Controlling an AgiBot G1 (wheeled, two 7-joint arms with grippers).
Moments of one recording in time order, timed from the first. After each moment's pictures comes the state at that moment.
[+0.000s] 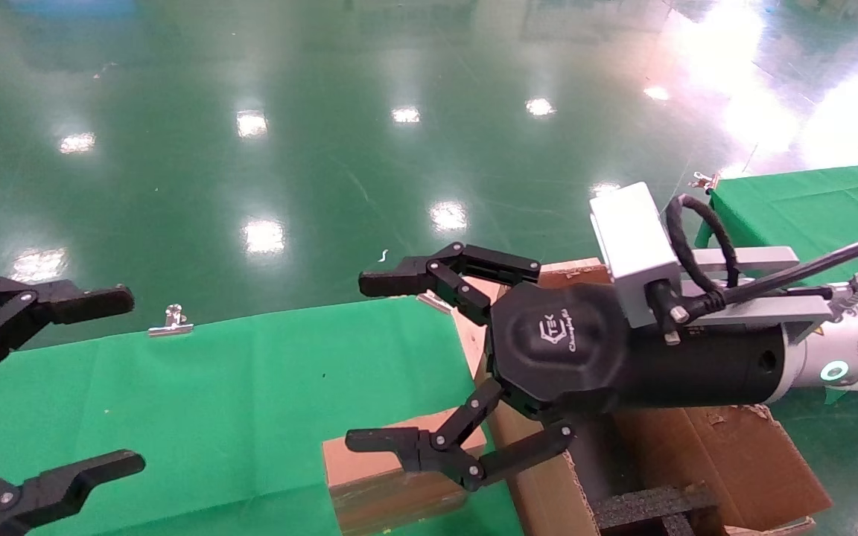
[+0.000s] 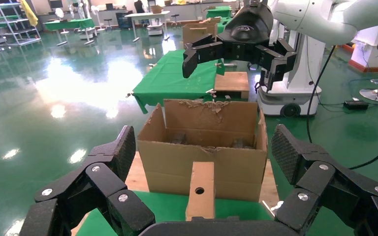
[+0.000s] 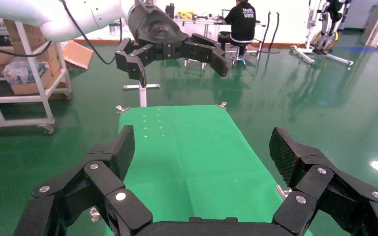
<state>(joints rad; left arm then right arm) -1.09 0.59 0.34 -1.26 0.69 1.47 -0.15 1.08 -0.61 -0.28 1.28 -0.74 -1.49 0.19</state>
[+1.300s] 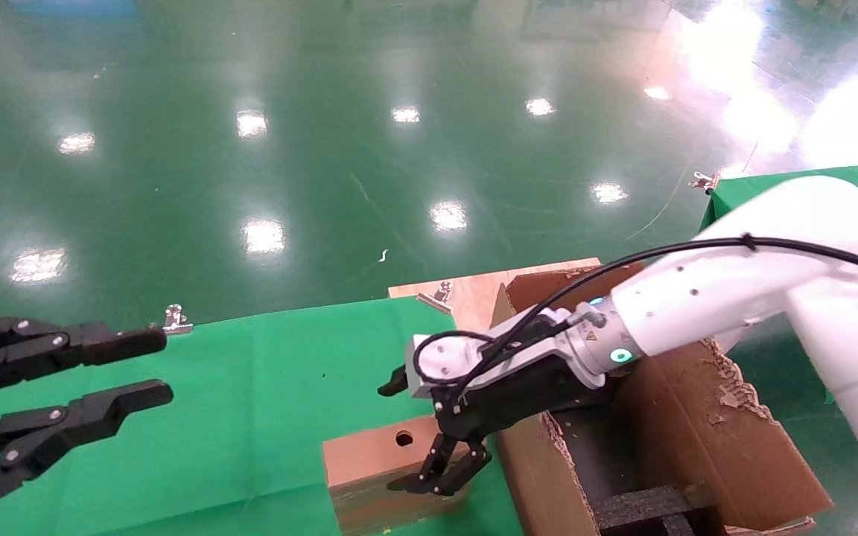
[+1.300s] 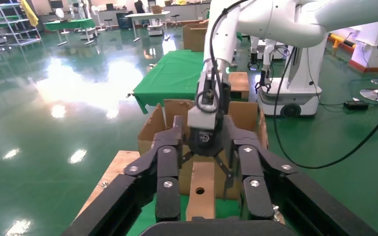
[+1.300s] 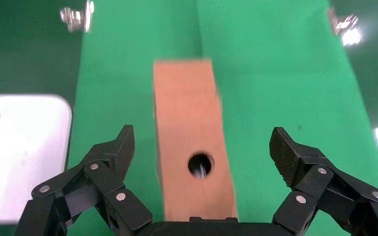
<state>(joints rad) -1.09 0.59 0.34 -1.26 0.69 1.47 -0.15 1.43 -0.89 -0.68 1.02 -1.48 -1.55 0.16</state>
